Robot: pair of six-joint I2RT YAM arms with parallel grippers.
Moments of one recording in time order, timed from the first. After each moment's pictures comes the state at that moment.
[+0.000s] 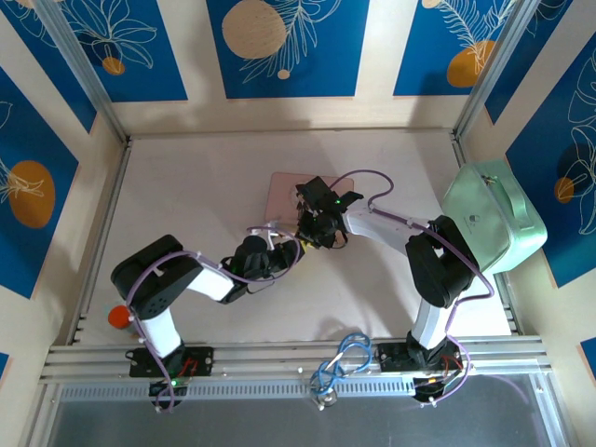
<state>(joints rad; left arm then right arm) -0.79 1.76 0.49 0.91 0.13 -1.06 0.68 1.77 1.23 -0.63 -0.17 1.07</state>
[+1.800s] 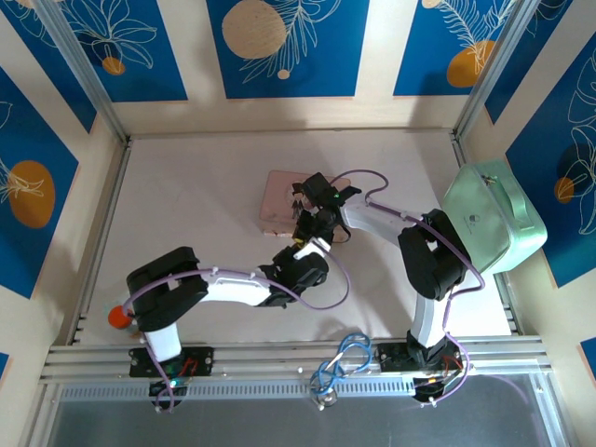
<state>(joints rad) -1.15 1.76 0.88 0.08 -0.76 0.00 0.65 1.84 1.29 -0.67 -0.31 1.00</state>
